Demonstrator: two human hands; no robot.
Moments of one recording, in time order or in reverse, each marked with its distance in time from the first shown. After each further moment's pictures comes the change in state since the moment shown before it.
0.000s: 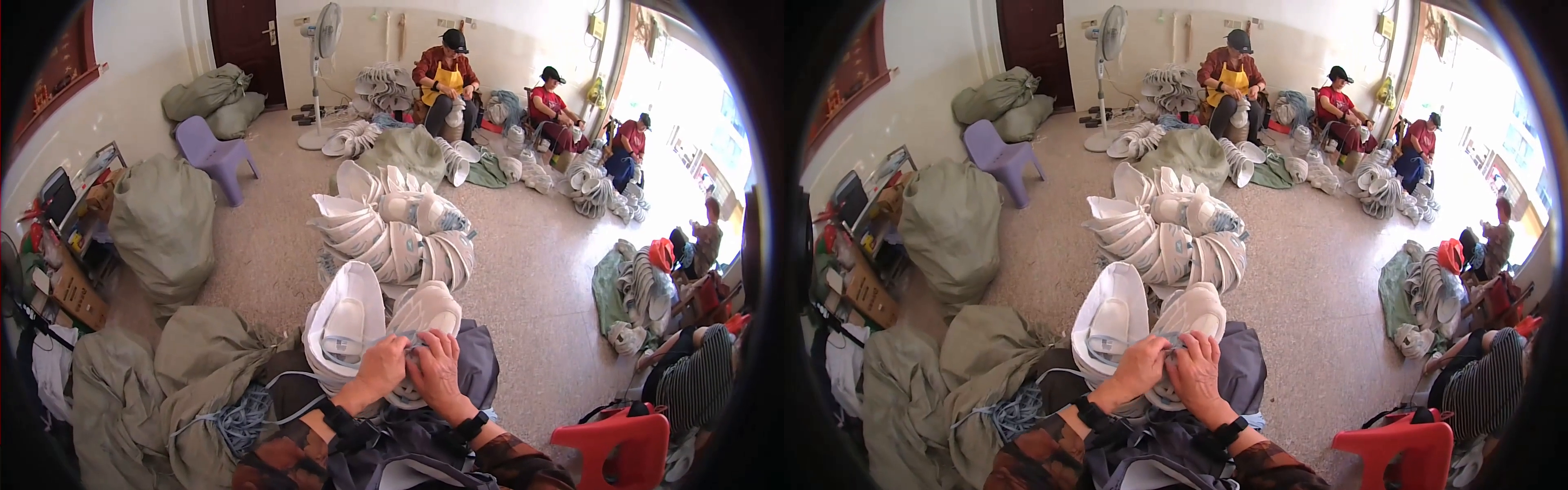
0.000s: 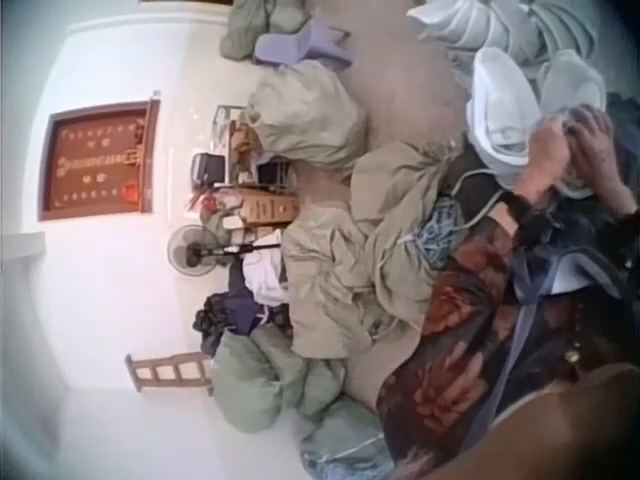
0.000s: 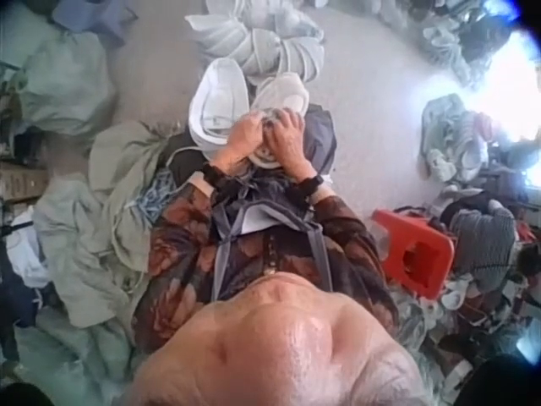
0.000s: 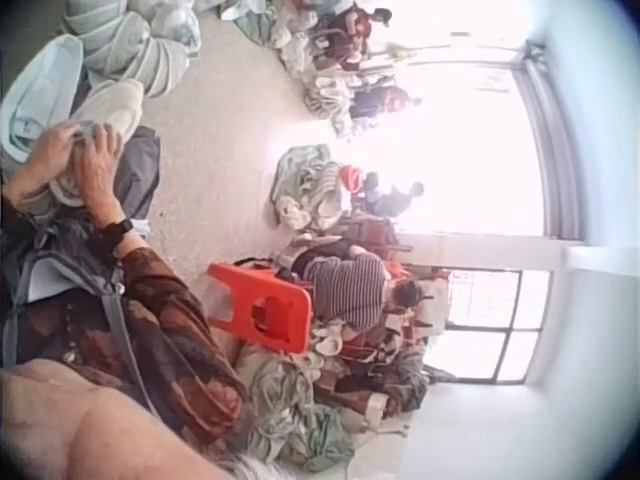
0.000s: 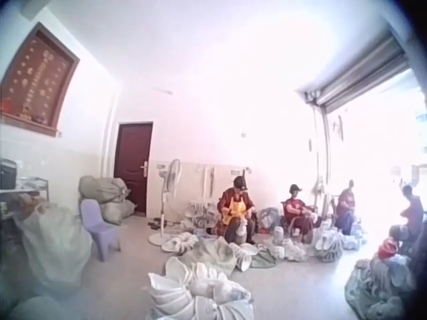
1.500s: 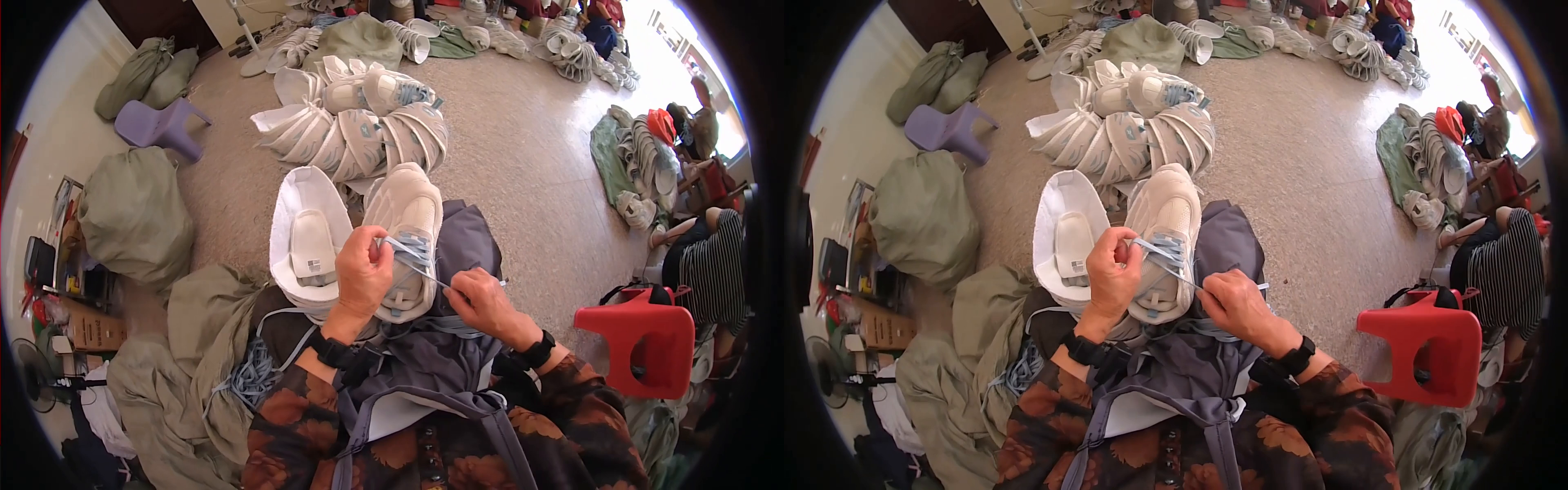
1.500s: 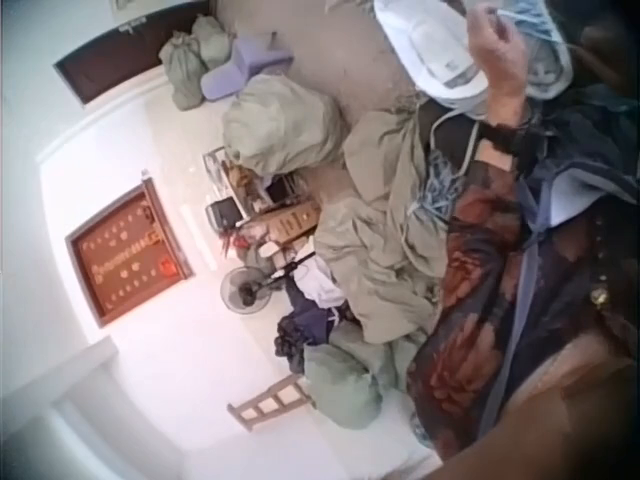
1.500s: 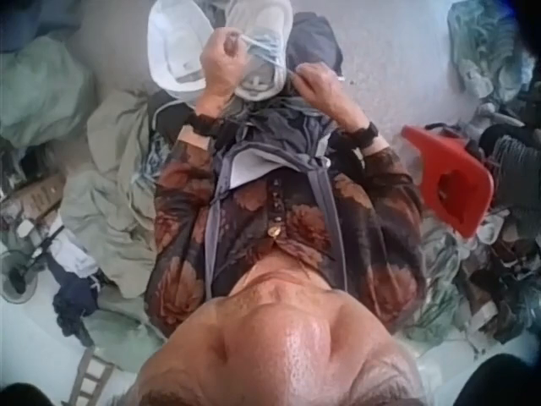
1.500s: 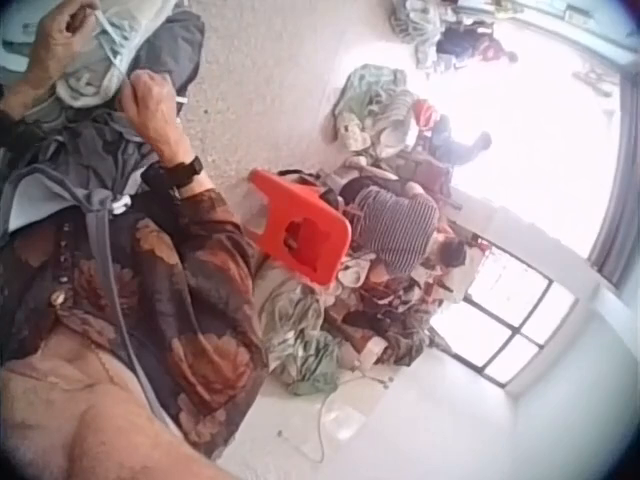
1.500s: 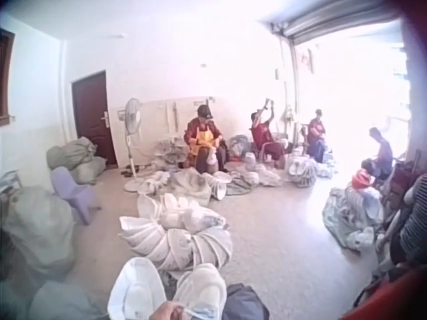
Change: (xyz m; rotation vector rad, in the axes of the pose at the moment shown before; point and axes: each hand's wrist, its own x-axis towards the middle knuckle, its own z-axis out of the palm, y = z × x) left_hand 0.019 0.022 0.005 -0.167 0.175 -0.023; right_hand -0.054 0.046 -0.069 0.329 -0.216 0.096
